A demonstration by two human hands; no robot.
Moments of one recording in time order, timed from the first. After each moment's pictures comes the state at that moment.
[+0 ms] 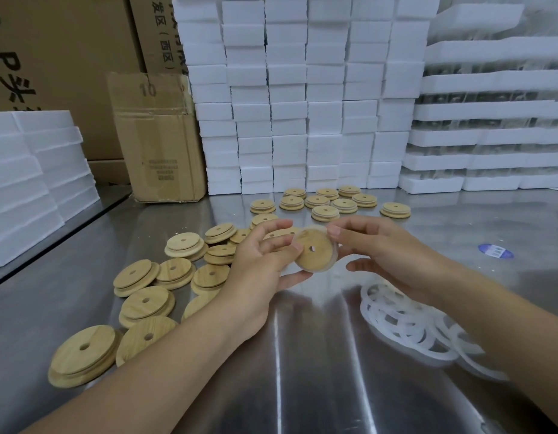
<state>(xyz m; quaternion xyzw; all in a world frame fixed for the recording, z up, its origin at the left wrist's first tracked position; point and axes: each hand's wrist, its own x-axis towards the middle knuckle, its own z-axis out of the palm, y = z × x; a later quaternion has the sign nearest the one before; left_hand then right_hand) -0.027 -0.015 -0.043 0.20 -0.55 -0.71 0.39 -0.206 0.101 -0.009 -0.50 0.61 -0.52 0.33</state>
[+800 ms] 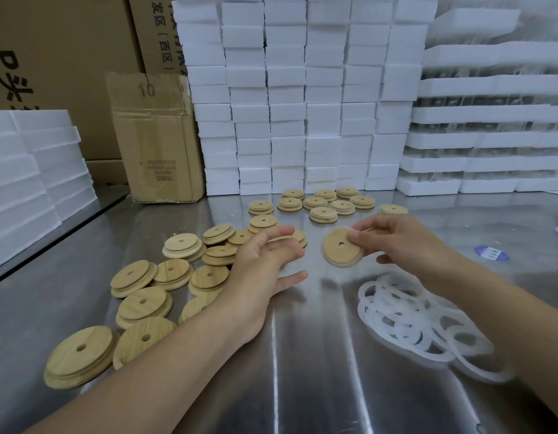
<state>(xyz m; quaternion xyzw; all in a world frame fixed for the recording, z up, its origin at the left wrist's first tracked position) -0.026 -0.011 -0.042 0.21 -0.53 -0.72 0.39 -0.239 0.105 -0.011 -0.44 0.70 -0.51 0.22</state>
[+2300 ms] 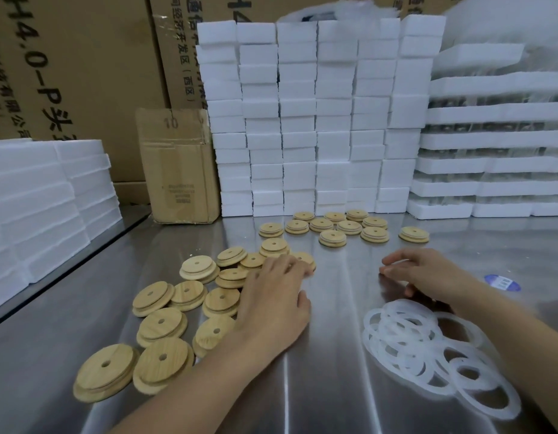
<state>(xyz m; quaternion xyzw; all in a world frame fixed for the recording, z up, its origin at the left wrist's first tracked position) -0.030 -0.015 -0.048 0.31 -0.91 -0.01 0.28 -0.297 0.107 -0.026 -0.40 0.78 -0.44 0.21</state>
